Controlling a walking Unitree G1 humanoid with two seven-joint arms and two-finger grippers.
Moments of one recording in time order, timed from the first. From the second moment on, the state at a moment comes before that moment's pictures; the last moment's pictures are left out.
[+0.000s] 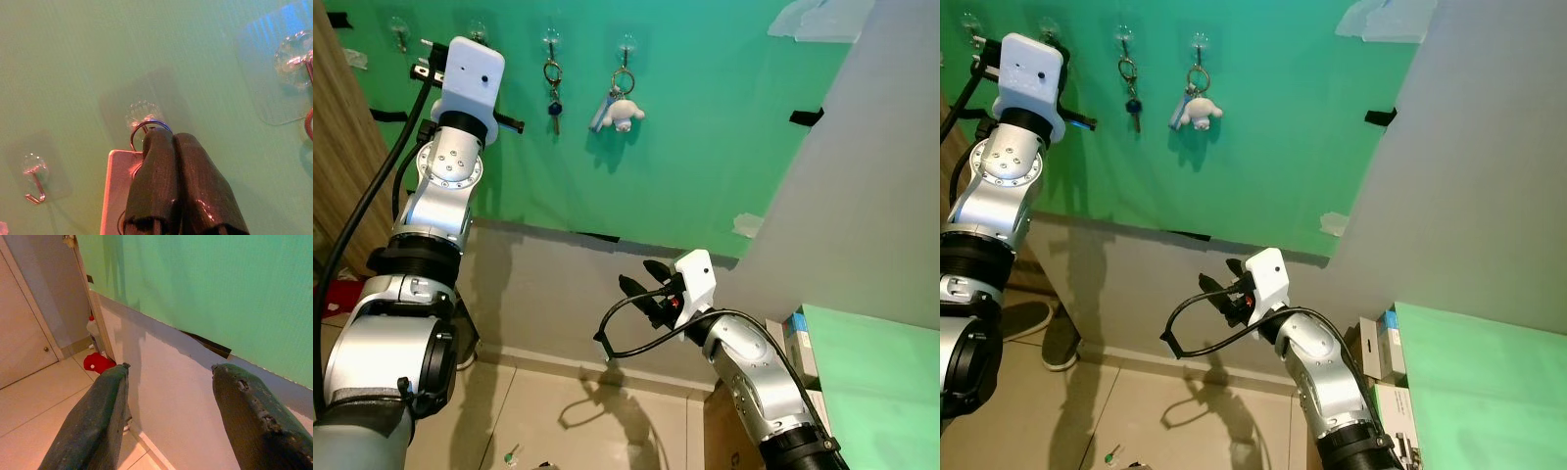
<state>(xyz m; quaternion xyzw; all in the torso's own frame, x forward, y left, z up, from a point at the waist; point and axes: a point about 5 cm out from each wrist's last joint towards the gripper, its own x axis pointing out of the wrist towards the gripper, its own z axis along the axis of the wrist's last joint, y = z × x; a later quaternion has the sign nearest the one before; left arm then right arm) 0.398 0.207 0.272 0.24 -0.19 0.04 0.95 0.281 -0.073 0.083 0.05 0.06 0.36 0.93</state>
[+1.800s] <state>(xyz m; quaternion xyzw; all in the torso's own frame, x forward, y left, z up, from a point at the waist) 0.393 0.190 0.252 0.20 -0.17 0.04 0.96 0.281 -0.074 0.084 0.05 0.07 0.36 0.93</state>
